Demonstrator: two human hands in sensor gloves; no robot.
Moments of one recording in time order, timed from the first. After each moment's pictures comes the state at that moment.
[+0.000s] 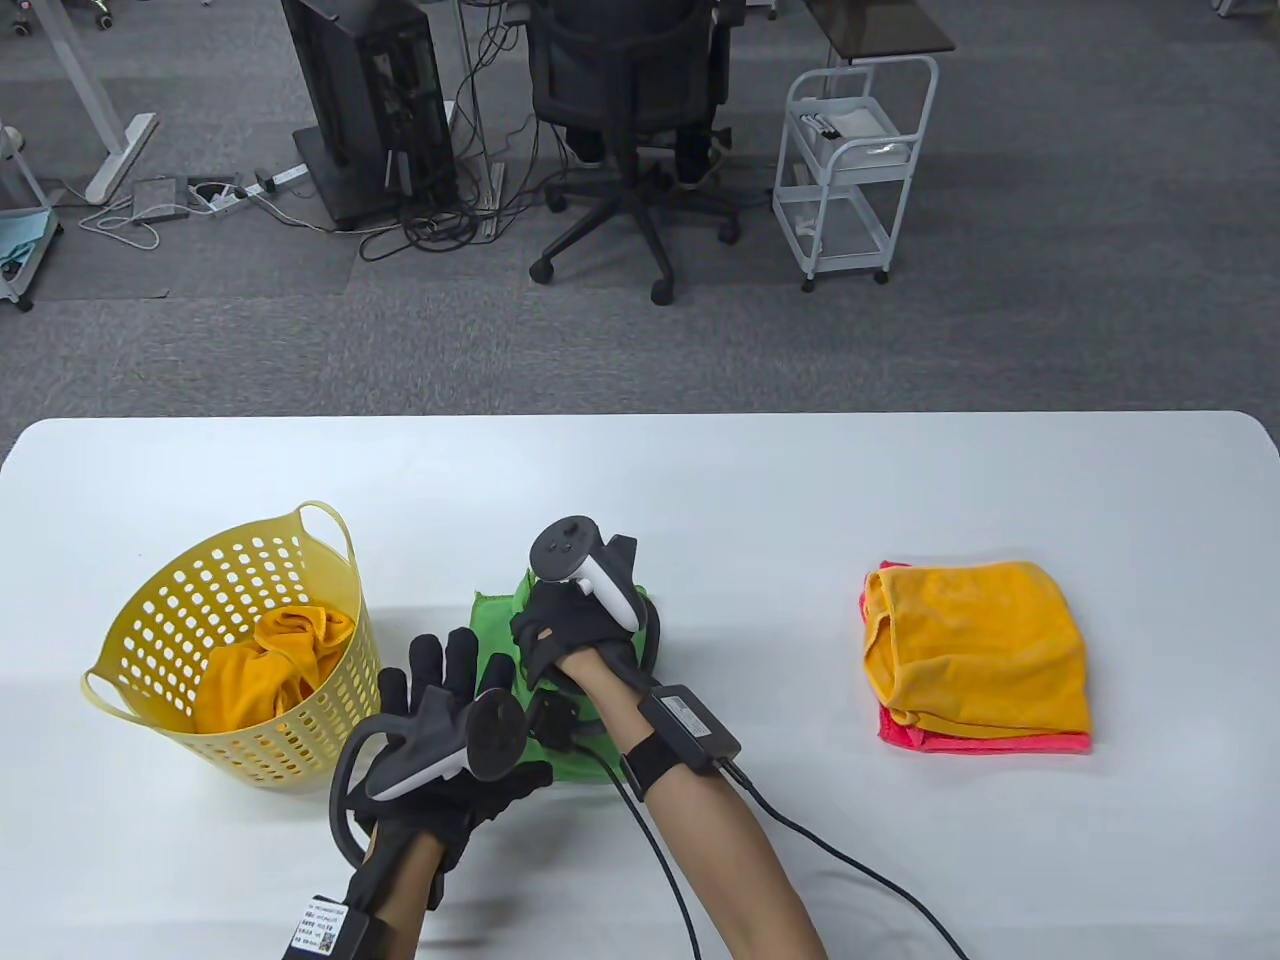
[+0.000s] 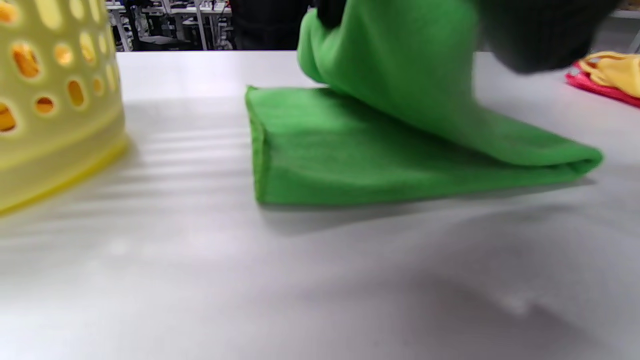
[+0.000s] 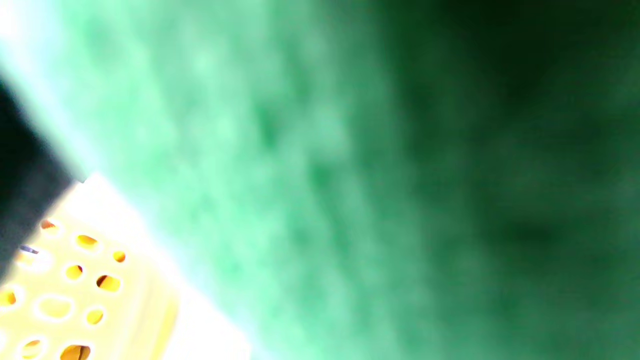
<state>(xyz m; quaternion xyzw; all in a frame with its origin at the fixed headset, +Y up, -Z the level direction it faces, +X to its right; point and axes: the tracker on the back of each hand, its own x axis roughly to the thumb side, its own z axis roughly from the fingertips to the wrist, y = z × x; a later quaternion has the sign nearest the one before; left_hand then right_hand) -0.193 -0.710 -0.316 -0.18 -0.12 -0.03 0.98 -0.077 -0.724 -0.457 0.02 0.27 0.91 0.31</state>
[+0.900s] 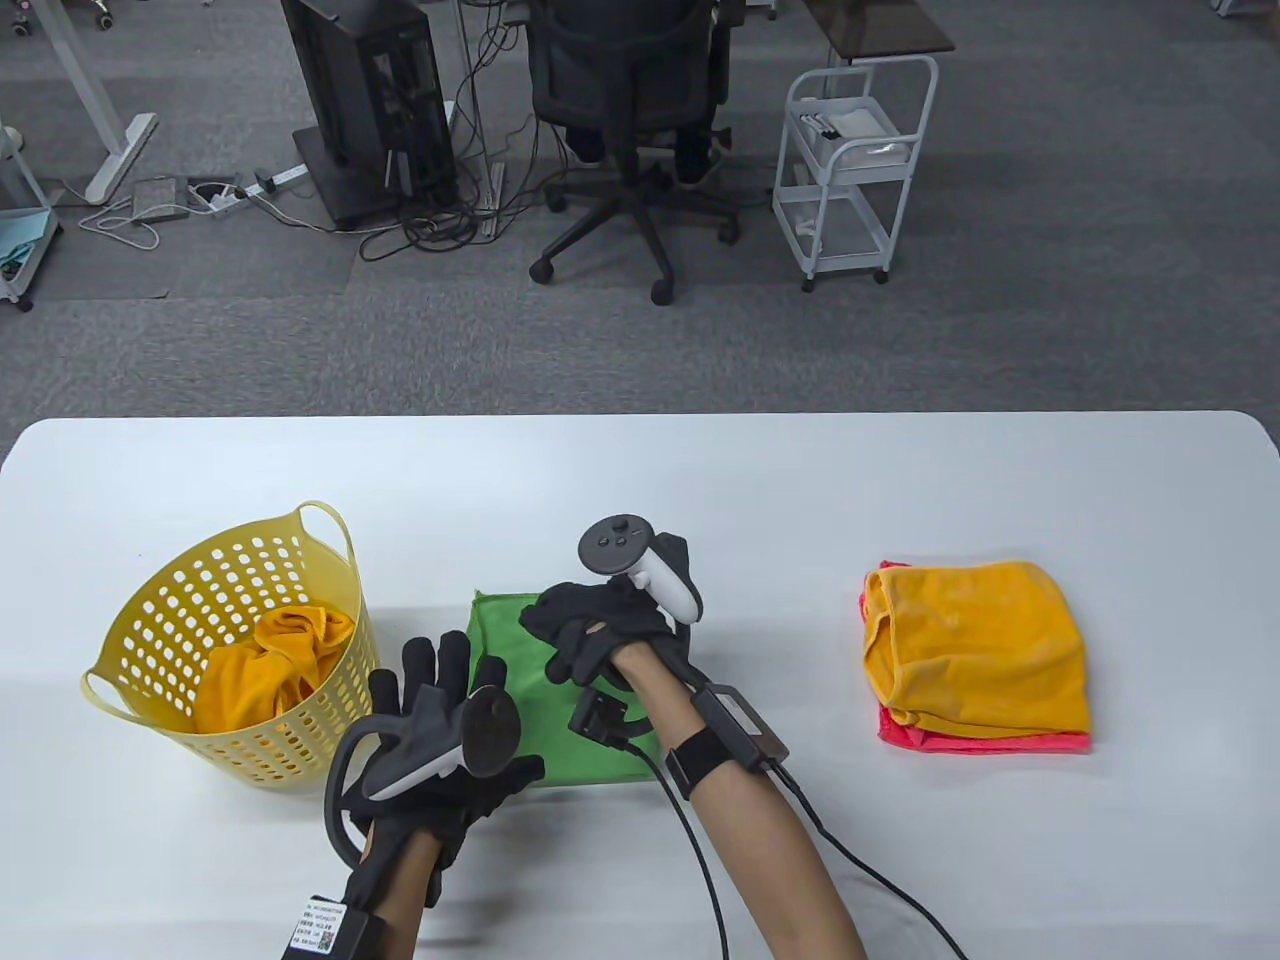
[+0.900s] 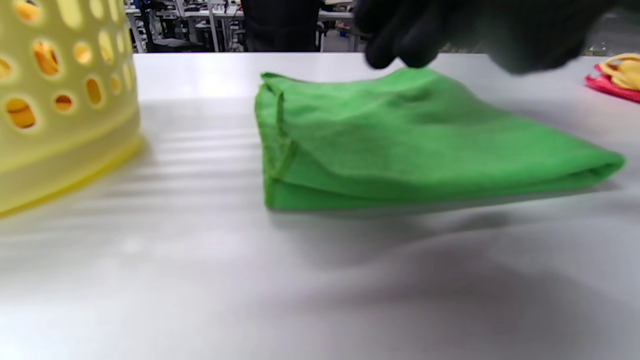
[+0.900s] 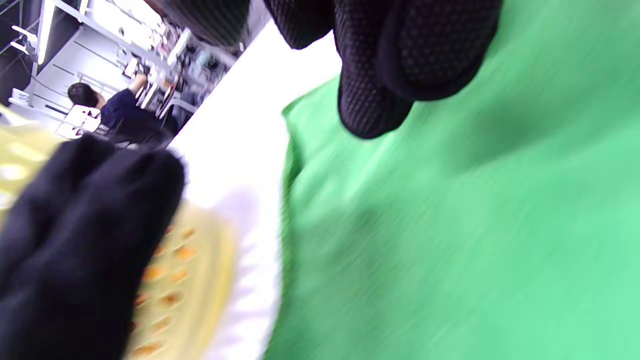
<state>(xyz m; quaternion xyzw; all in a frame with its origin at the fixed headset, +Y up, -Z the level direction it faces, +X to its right) -0.197 -0.712 -0.317 -0.18 -0.10 -0.03 0.98 -0.026 -0.711 -0.455 0.08 0.25 0.91 0.32</state>
